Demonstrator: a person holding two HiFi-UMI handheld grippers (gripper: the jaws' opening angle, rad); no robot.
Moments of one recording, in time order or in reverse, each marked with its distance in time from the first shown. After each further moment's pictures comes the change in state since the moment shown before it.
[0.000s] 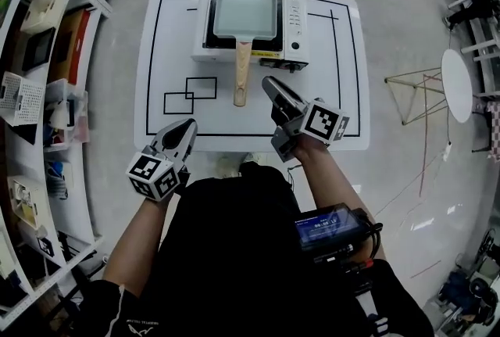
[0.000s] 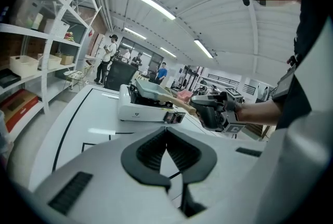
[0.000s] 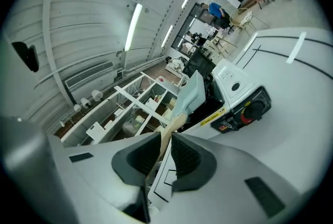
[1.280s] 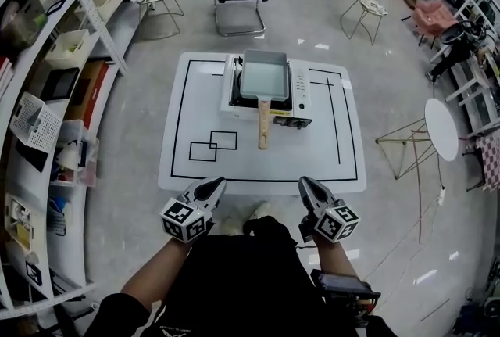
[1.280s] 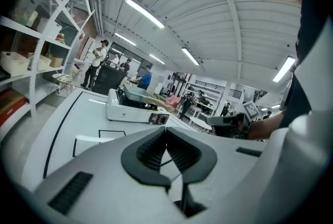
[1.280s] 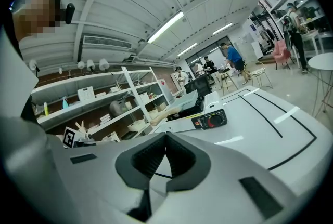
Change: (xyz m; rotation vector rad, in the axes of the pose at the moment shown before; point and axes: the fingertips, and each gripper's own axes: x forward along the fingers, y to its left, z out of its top) left arm -0.039 -0.035 -0.023 0.054 -0.067 -0.133; right arm -0.133 0.020 -0.079 -0.470 -0.084 -0.217
